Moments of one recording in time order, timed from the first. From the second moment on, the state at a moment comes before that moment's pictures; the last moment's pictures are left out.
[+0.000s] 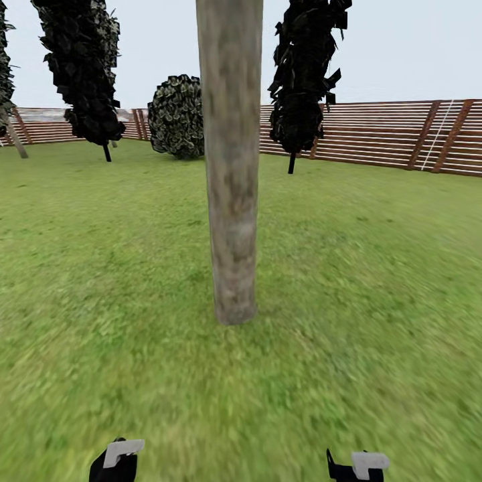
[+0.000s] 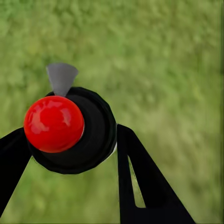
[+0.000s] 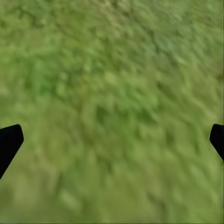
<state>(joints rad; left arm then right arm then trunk) -0.27 0.09 0.08 -0.40 0.00 -0.33 0.04 -0.34 -0.06 0.00 -0.16 0.00 -0.60 -0.07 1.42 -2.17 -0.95</state>
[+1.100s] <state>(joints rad) -0.57 0.16 -0.05 -0.42 -0.72 -0.16 -0.99 -0.46 0.00 0.05 -0.59 0.75 -0.30 0.77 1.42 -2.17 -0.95</state>
